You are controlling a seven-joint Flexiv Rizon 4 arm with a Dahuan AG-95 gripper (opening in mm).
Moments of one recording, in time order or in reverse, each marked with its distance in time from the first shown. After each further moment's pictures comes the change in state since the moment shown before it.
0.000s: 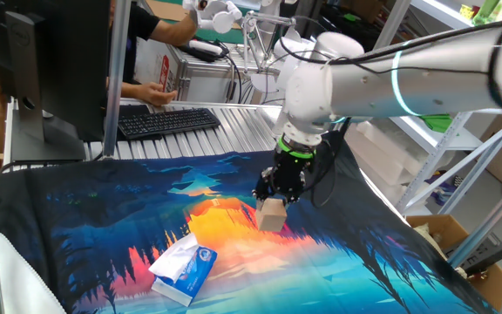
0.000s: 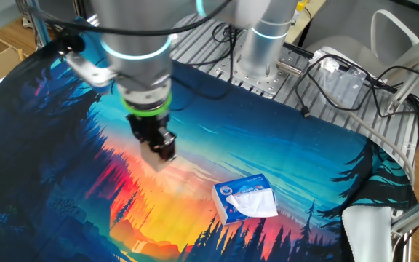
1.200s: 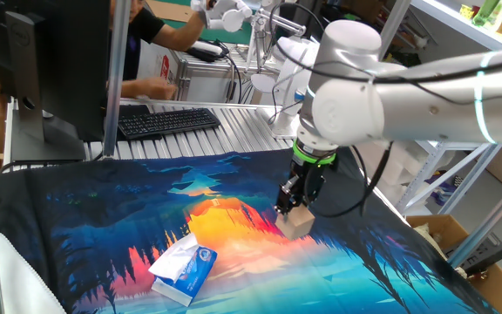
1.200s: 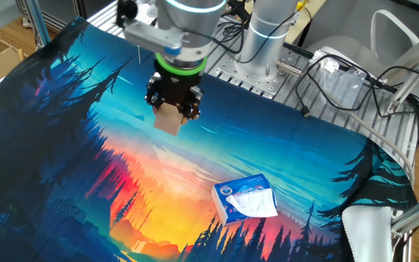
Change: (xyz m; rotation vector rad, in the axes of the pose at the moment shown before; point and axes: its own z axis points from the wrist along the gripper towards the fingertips) arm 0.065 -0.022 -0.041 0.132 -0.040 -0.342
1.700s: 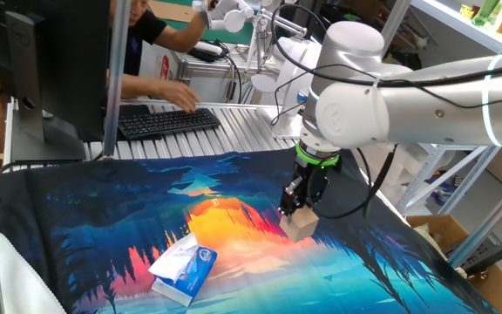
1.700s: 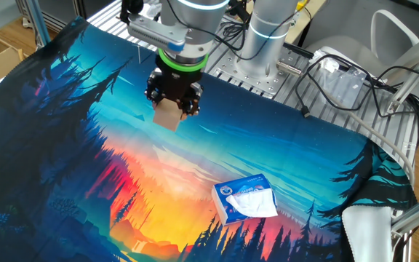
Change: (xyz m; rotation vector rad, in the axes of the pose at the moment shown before) arm 0.006 -0.002 -0.002 0.015 0.014 -0.001
